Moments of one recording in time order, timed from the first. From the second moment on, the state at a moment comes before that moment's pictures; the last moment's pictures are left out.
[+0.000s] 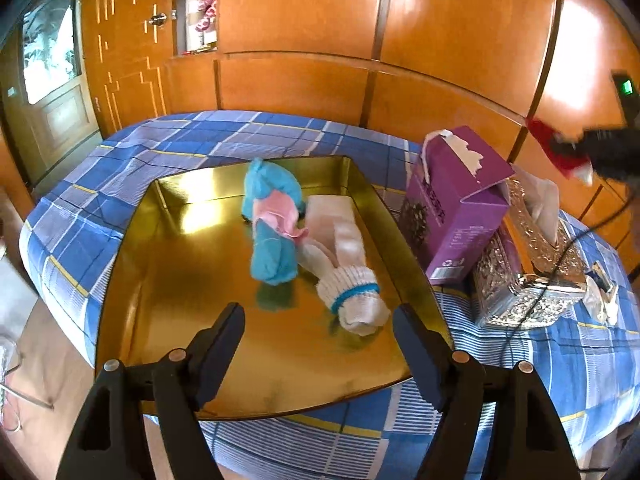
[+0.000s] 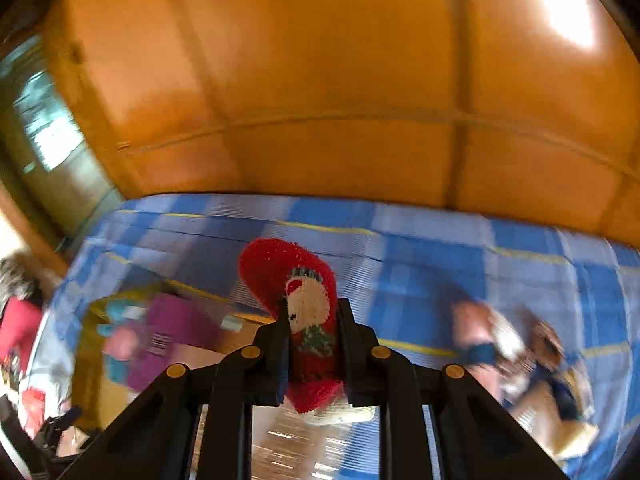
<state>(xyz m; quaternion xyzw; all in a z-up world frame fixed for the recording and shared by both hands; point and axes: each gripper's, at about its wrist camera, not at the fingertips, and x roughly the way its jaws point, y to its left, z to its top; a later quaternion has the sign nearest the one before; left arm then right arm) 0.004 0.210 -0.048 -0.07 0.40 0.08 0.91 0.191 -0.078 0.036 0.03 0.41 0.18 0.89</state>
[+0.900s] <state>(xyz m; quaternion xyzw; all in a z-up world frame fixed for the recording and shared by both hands) -0.013 0.278 -0.045 -0.12 0.37 0.18 0.90 0.053 0.122 -0.075 -0.13 0.46 0.43 0.76</state>
